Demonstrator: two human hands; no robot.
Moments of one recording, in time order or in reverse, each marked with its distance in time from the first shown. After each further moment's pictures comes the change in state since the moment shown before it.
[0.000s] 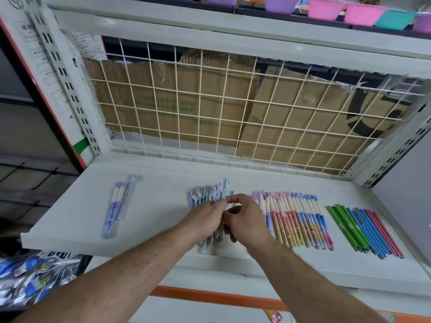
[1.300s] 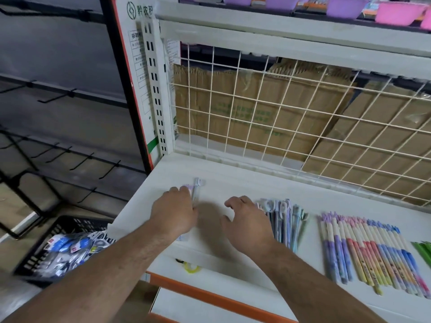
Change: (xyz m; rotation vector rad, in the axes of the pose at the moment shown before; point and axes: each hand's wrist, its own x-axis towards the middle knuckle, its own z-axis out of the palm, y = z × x) left_hand -0.003 -0.130 -0.168 0.783 0.504 -0.119; right_hand 0.027 -0.034 0.146 -0.952 -0.083 -0.365
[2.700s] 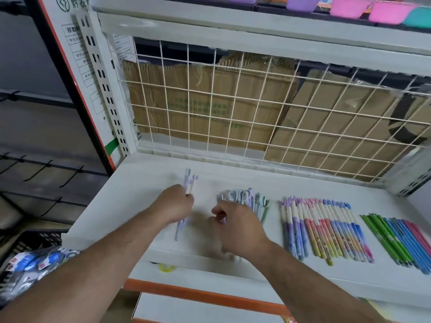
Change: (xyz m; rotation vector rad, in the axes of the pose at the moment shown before) left_hand 0.009 0.077 -0.001 -0.483 -0.278 -0.090; right_hand -0.033 0.052 -0.024 0.232 0.004 0.090
